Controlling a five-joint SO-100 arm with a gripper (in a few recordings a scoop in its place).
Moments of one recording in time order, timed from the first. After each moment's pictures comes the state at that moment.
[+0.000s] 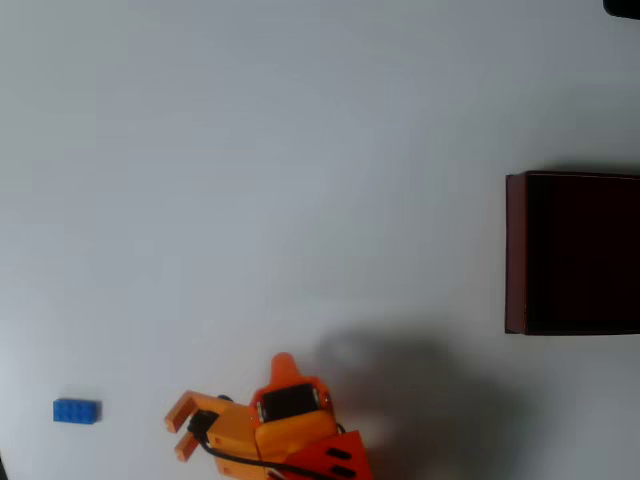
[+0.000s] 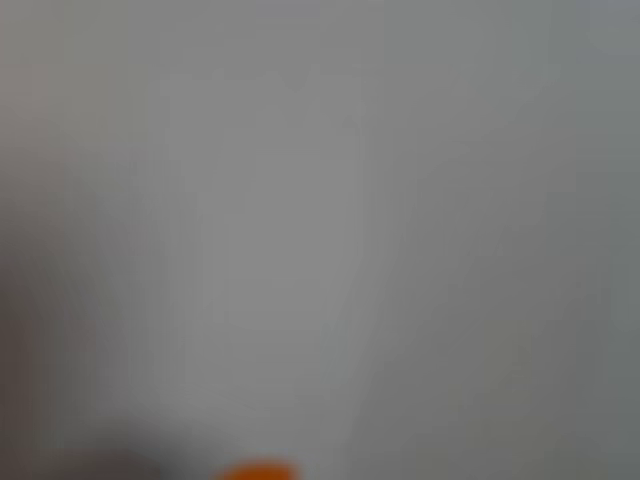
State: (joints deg) arm -15.5 192.0 172.2 76.6 -0.5
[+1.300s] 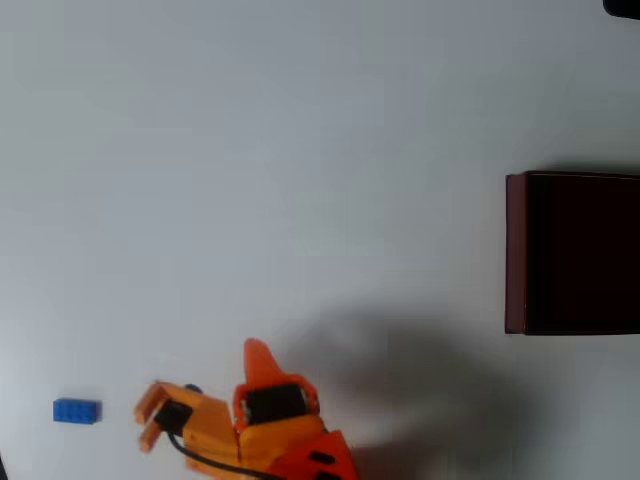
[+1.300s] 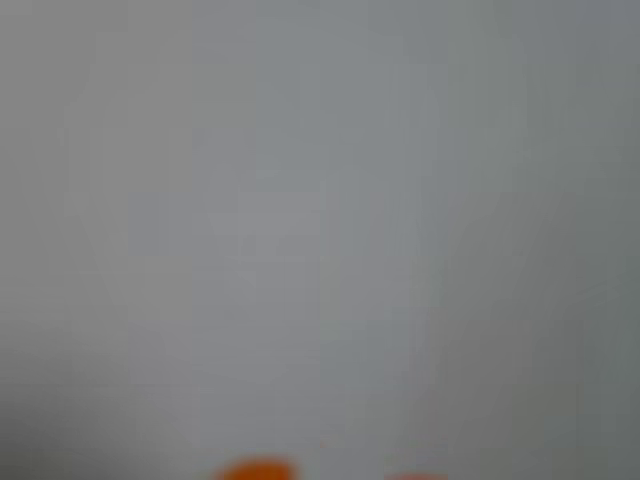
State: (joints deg) arm -23.5 178.9 163.6 69.9 16.2
